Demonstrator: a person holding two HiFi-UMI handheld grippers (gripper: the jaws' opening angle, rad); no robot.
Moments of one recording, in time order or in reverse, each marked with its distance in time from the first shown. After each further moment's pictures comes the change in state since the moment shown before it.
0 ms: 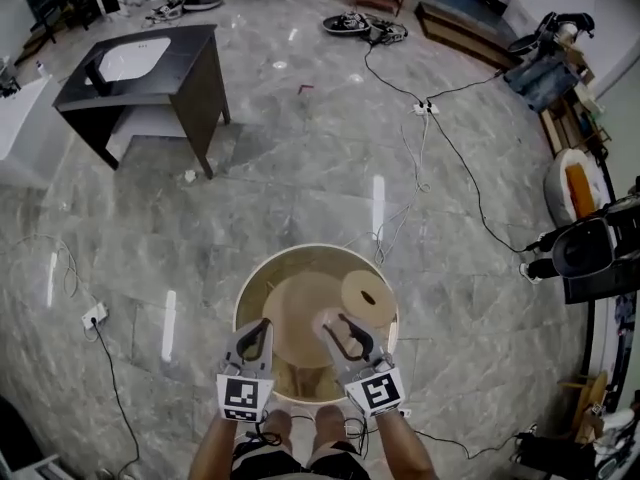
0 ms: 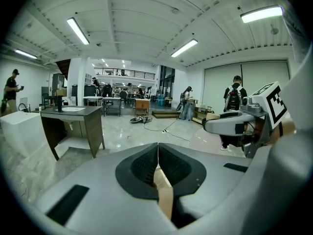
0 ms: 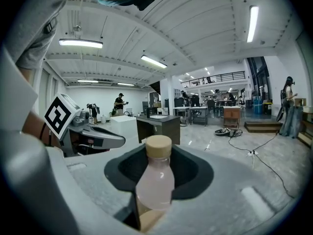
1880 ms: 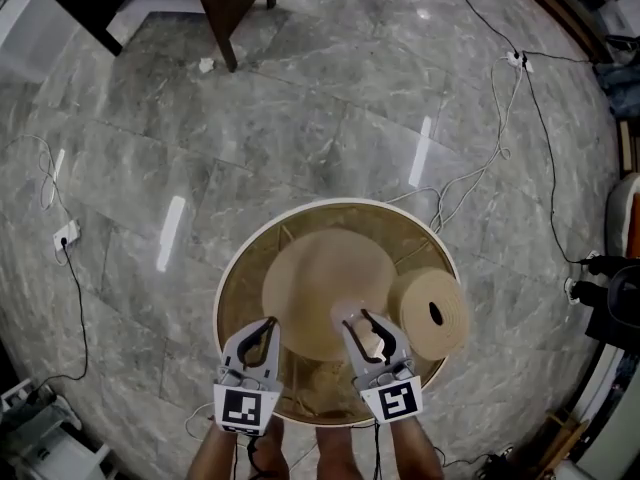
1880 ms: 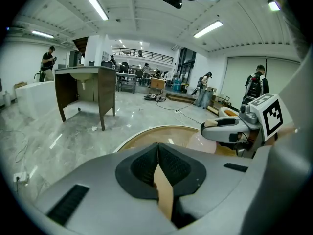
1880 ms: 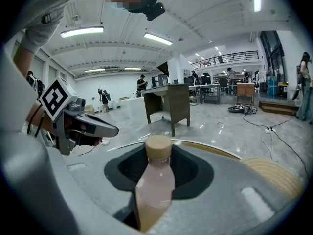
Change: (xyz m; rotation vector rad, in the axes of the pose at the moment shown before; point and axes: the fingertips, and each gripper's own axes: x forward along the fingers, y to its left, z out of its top) left arm 0.150 0.040 -0.293 -0.254 0.194 0.146; right arm 0.157 -0.044 -0.327 0.006 0.188 0.171
